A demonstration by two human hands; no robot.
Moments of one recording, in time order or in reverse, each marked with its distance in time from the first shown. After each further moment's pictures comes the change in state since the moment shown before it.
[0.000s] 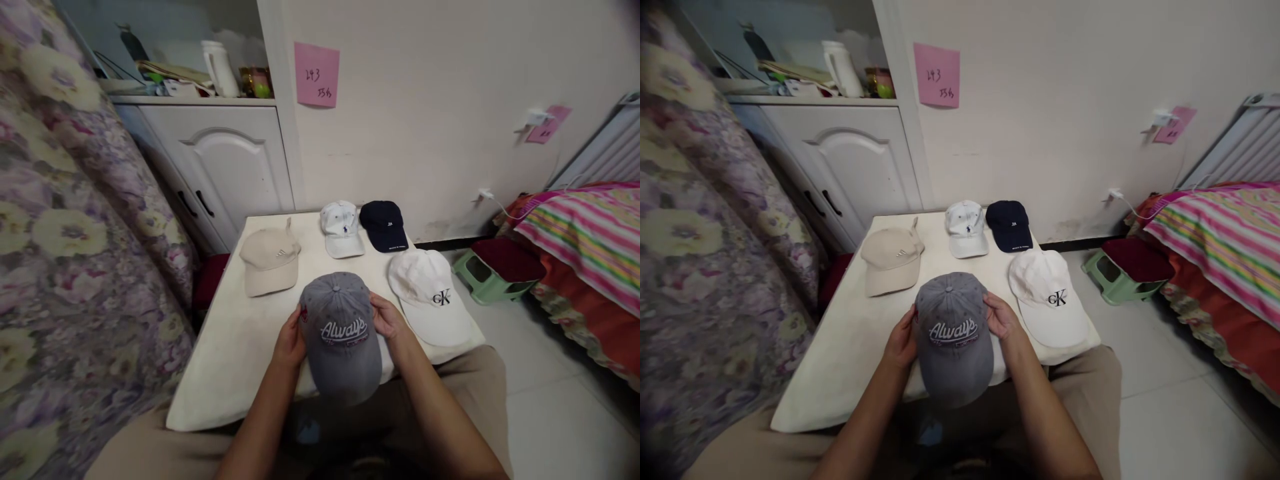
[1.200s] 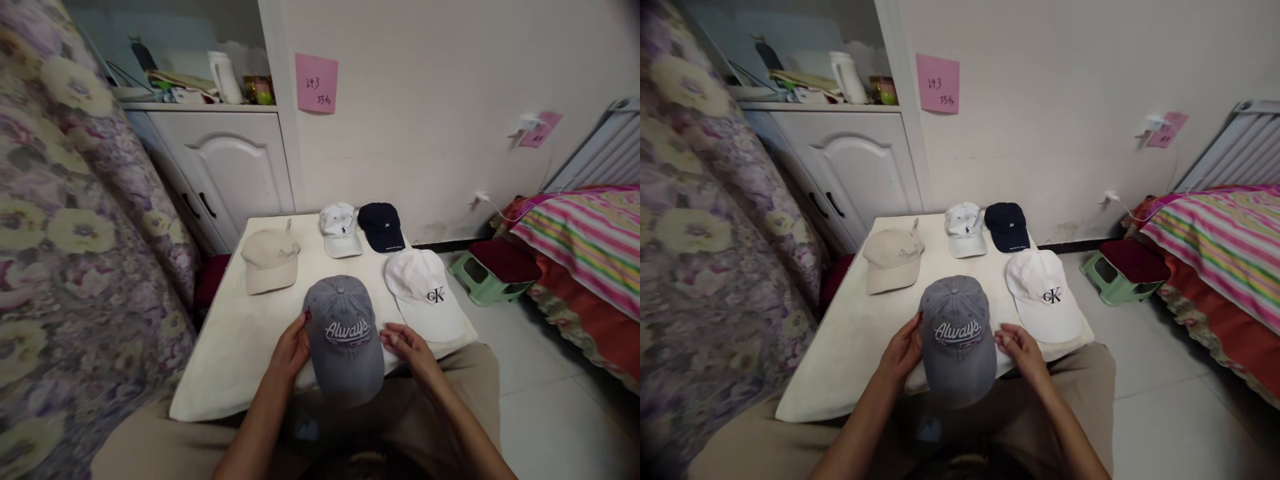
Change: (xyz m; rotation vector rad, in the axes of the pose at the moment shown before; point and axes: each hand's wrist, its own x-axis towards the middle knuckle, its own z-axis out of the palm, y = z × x) left_hand -0.019 -0.015 -0.005 0.150 -0.055 0.035; right_hand -0.121 -0.002 -0.014 -0.388 0.370 -0.116
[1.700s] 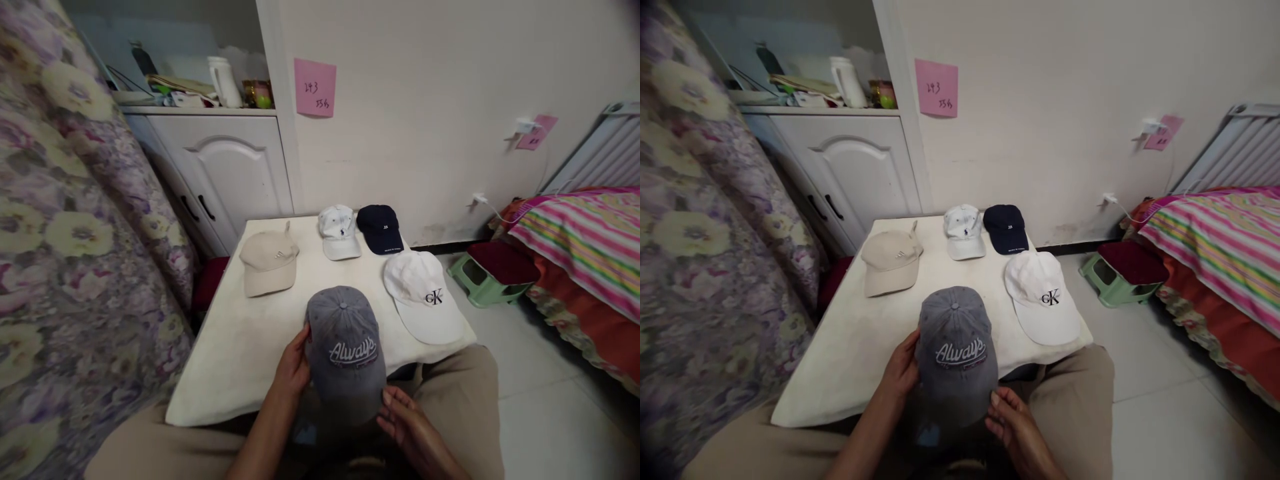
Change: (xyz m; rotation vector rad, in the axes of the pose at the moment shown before) left_hand -0.019 -0.020 0.014 0.122 0.113 -0.080; right_hand -0.085 0.064 0.006 0.287 0.076 0.300
